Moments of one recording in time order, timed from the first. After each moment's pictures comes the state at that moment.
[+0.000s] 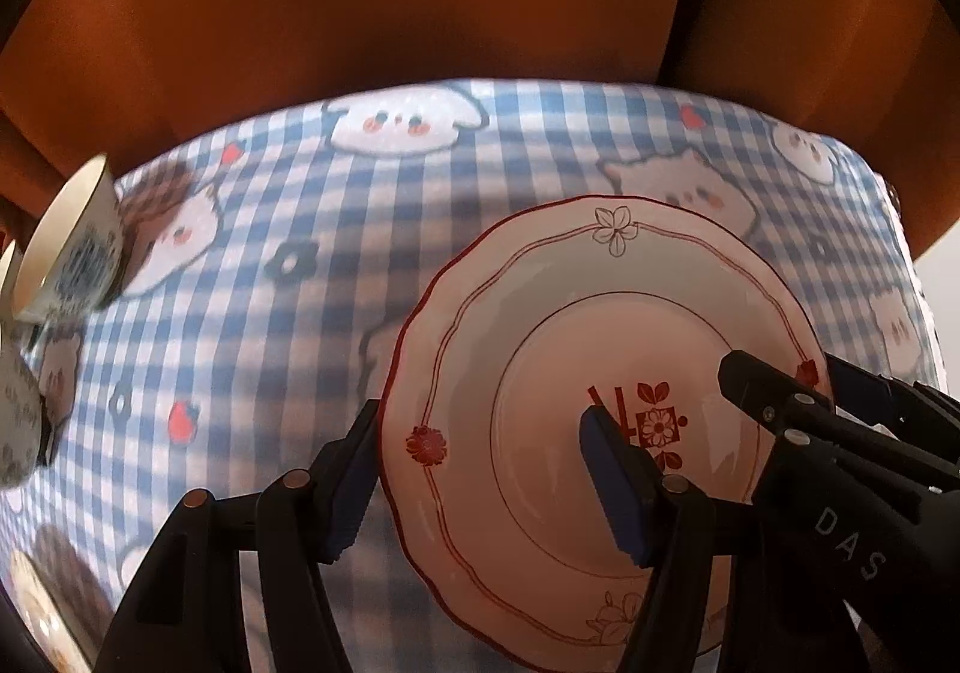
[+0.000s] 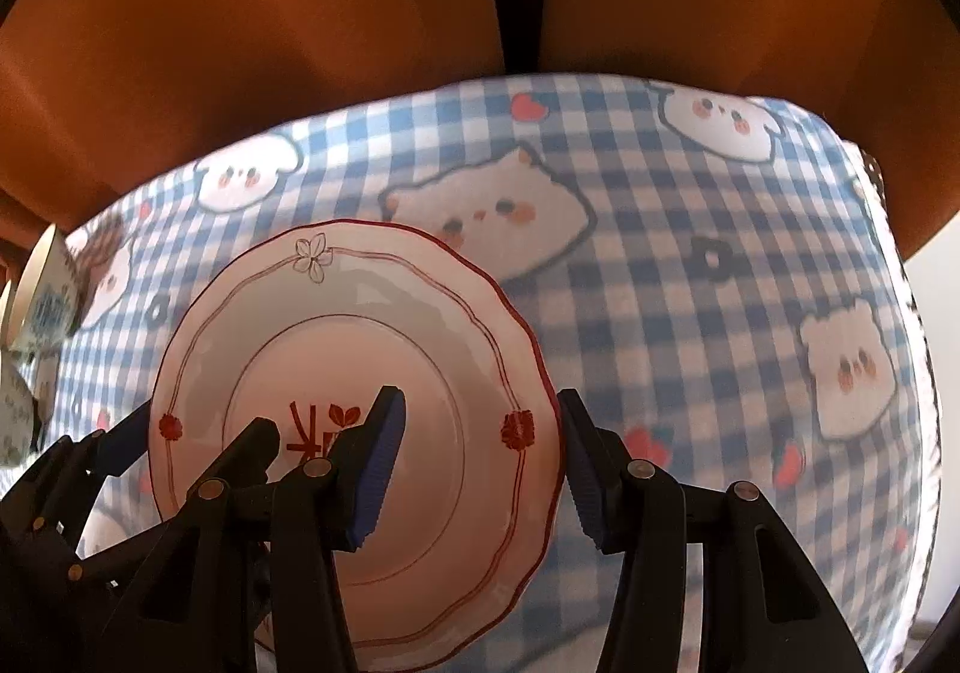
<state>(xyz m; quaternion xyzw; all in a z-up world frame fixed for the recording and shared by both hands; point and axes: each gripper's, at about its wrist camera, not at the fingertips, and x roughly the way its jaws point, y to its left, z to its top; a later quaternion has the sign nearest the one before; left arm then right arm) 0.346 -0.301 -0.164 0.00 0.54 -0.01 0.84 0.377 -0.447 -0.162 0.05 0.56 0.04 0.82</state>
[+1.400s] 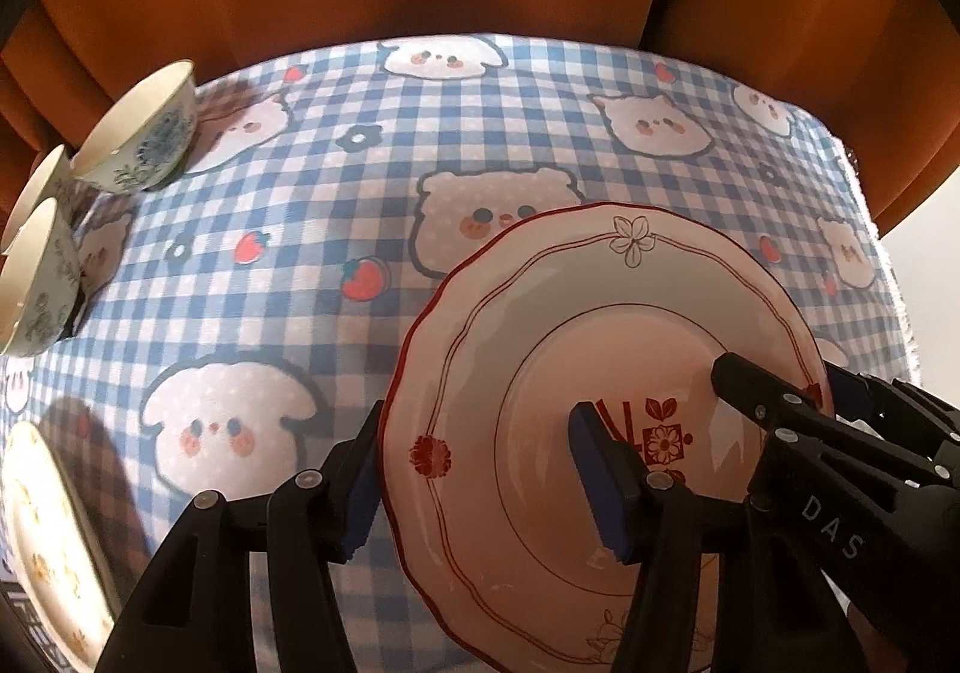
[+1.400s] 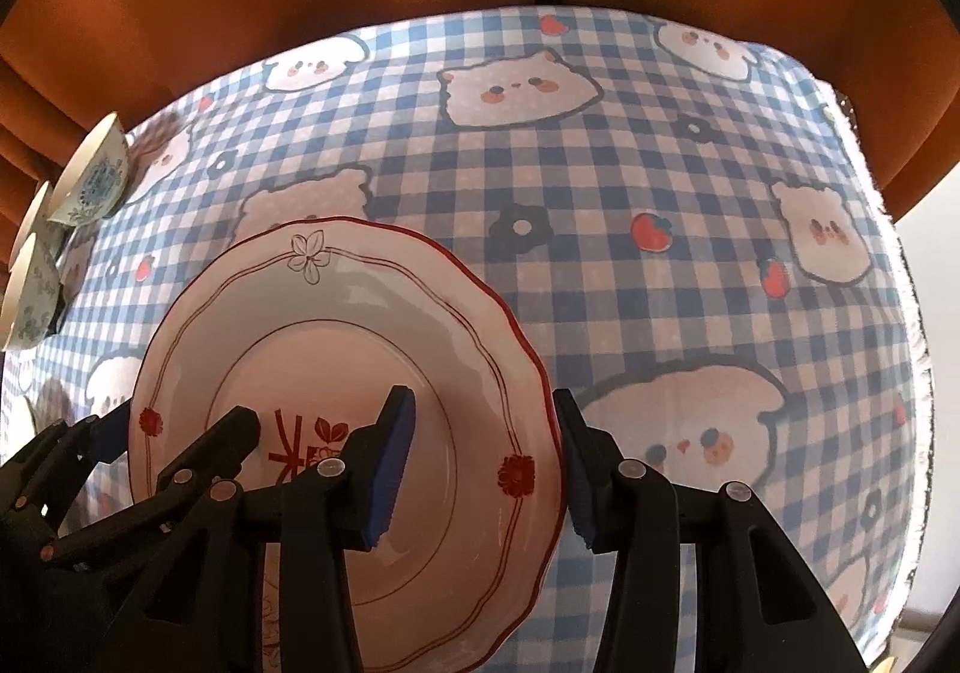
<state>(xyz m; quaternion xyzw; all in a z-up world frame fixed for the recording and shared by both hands) 0.258 -0.280 -0.141 -0.03 0.56 -0.01 0.83 0.287 -0.434 -0.145 0.03 0.58 0.06 0.81</state>
